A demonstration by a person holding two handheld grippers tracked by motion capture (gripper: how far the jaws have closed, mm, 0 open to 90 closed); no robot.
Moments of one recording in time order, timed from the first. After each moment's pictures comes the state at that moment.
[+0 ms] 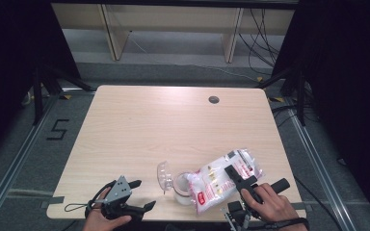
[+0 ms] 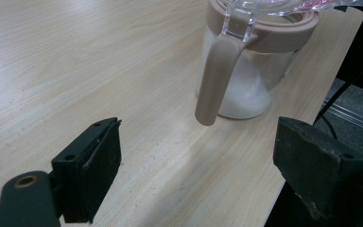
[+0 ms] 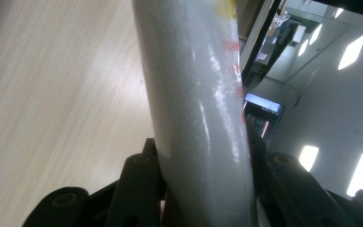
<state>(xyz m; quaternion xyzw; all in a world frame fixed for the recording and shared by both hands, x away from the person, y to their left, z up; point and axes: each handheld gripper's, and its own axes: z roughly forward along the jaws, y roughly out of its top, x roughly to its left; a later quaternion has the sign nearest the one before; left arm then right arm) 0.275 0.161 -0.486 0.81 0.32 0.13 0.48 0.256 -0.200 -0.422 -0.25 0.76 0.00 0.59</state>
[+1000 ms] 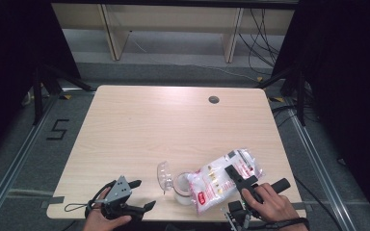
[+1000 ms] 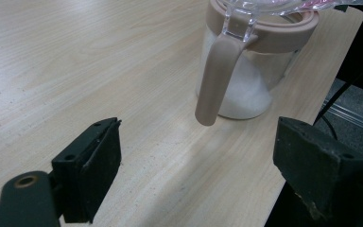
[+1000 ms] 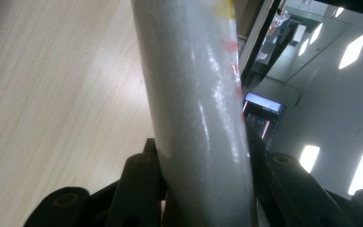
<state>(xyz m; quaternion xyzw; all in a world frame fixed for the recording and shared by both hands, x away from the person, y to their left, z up) 0.275 0.161 -0.485 0.81 0.32 0.13 0.48 0.256 -0.201 -0.421 -0.25 0.77 0.00 0.59</state>
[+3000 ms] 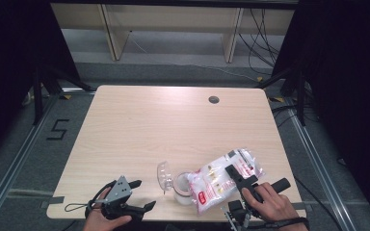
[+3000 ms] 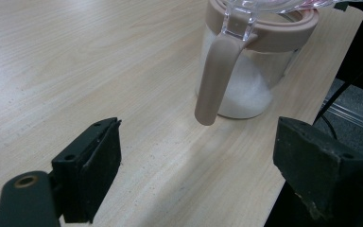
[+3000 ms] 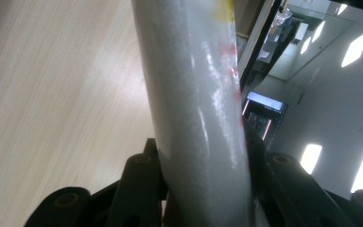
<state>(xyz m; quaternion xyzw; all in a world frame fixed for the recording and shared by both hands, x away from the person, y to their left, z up) 0.275 0.161 -0.486 0.81 0.31 0.13 0.48 0.258 -0.200 -0.420 -0.25 0.77 0.00 0.59</state>
